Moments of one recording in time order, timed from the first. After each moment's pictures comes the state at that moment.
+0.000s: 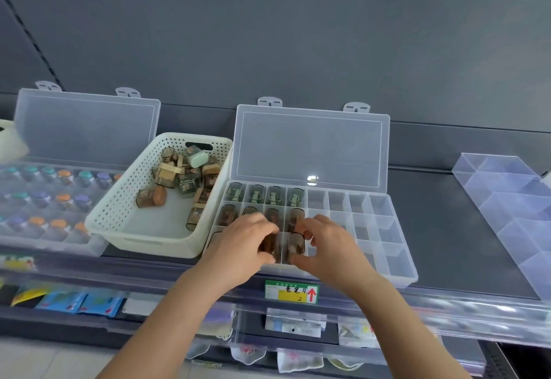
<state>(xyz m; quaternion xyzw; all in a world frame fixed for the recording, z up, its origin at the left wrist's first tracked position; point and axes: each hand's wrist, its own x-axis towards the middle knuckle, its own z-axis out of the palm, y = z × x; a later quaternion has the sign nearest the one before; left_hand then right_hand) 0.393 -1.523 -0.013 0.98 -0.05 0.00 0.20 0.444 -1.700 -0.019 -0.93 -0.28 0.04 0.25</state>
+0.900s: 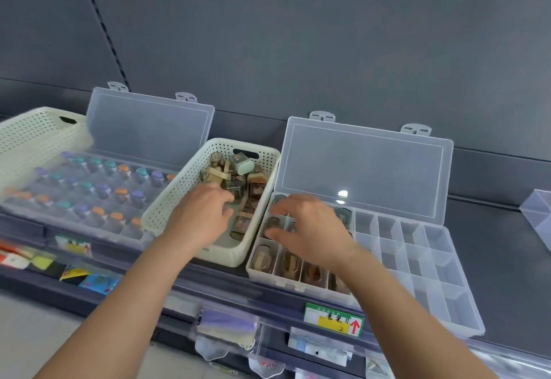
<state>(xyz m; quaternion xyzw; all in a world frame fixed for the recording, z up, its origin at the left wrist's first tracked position) 0.392 -1.407 0.020 0.98 0.14 0.07 0.11 0.463 -1.599 0.023 -0.86 -0.44 0.00 0.25</state>
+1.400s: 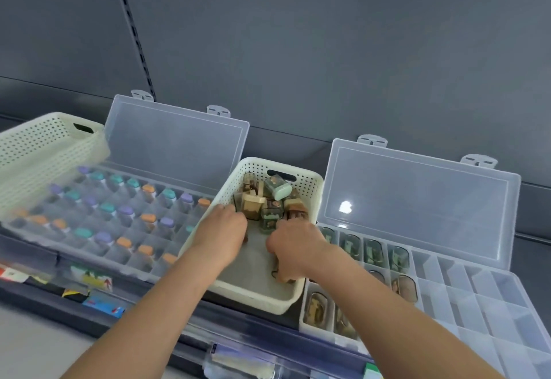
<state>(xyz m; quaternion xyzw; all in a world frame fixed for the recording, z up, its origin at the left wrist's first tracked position) 0.431 -1.326 -0.021 0.99 0.13 -0.04 -0.06 0.481 -1.466 0.014 -0.85 -0.49 0.12 -0.14</state>
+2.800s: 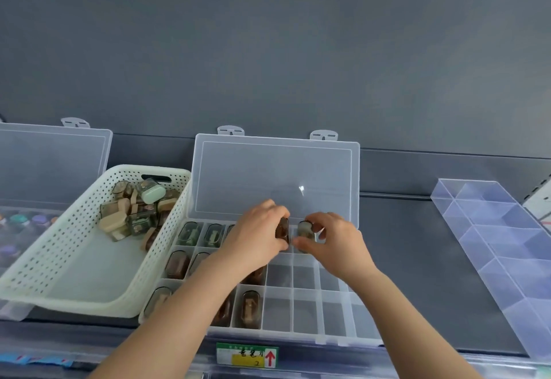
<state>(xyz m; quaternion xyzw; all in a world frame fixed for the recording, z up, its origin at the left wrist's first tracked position) 0.518 -1.588 0.002 0.98 -0.04 0.02 0.20 0.549 -1.752 -0.017 -0.93 -0.17 0.01 0.31</state>
